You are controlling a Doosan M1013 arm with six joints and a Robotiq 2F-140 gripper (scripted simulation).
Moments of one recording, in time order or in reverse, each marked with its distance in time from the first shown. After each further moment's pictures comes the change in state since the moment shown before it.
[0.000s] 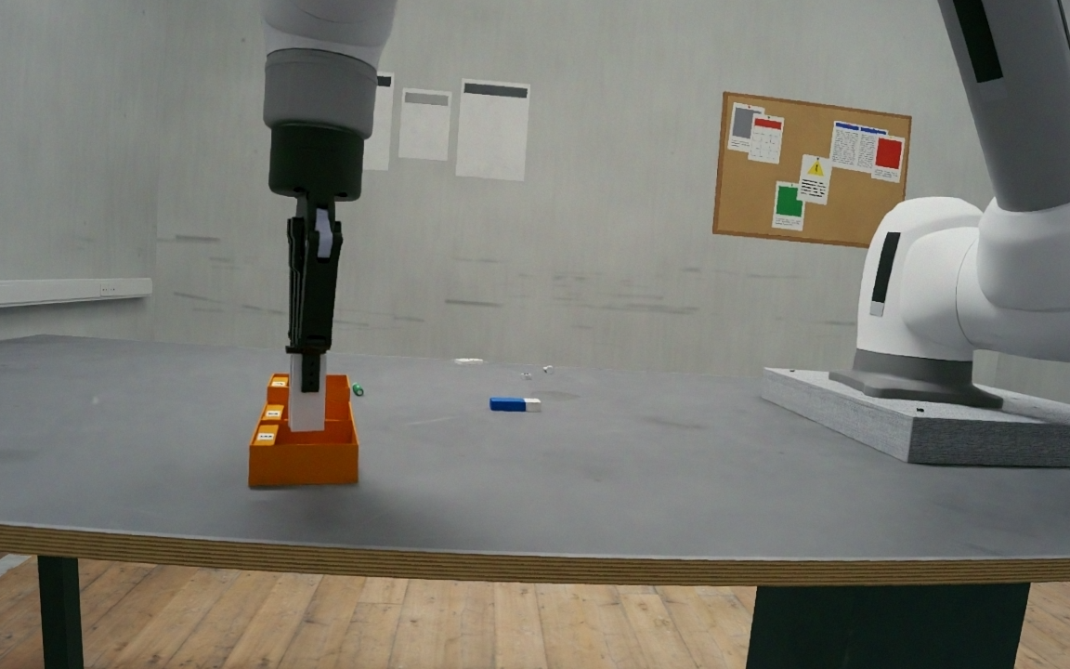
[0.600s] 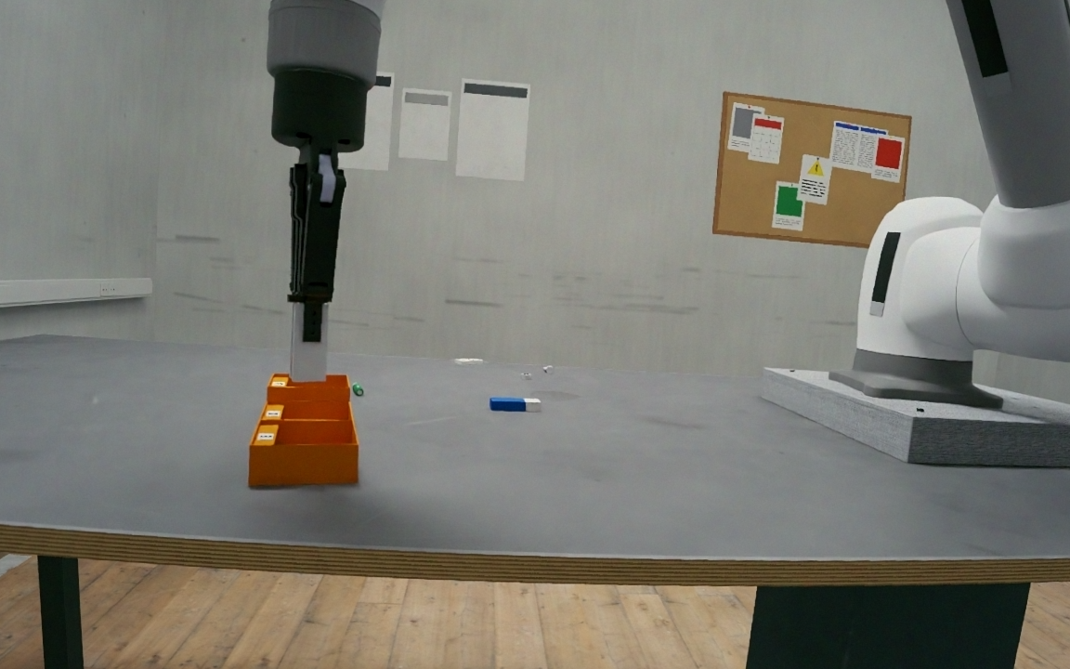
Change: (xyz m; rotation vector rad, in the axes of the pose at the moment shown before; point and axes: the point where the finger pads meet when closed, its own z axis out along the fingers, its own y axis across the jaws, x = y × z) arm 0.000 0.000 -0.043 0.000 0.000 0.000
